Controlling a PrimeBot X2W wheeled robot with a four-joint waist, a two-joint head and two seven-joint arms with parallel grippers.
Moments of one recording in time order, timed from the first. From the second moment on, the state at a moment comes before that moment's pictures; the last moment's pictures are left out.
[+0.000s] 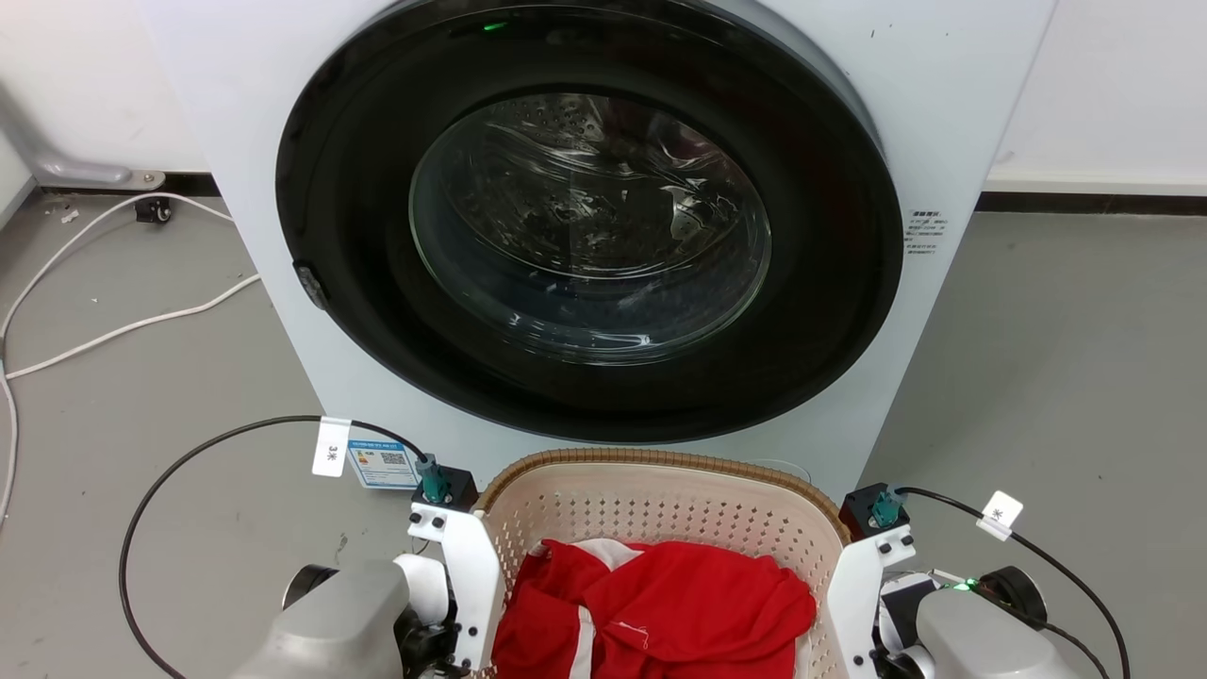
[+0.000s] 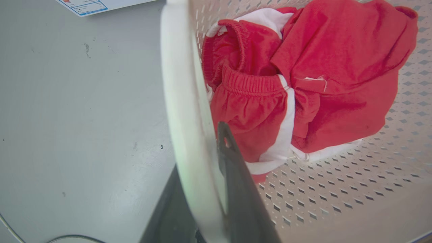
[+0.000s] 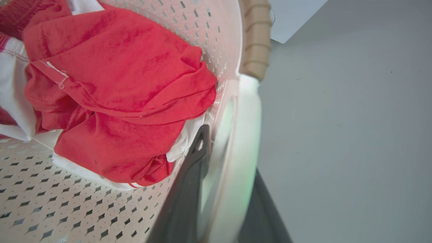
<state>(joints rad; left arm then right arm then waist) -0.70 0.23 -1.22 1.08 -1.17 -0.12 0.38 -0.61 -0.10 0.86 1.25 0.65 0.12 0.22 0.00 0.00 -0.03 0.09</state>
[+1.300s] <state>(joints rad) -0.71 0.23 -1.27 1.09 -1.23 -0.12 0.37 -0.63 -0.11 1.03 1.26 0.80 0.12 0.21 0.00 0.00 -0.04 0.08</state>
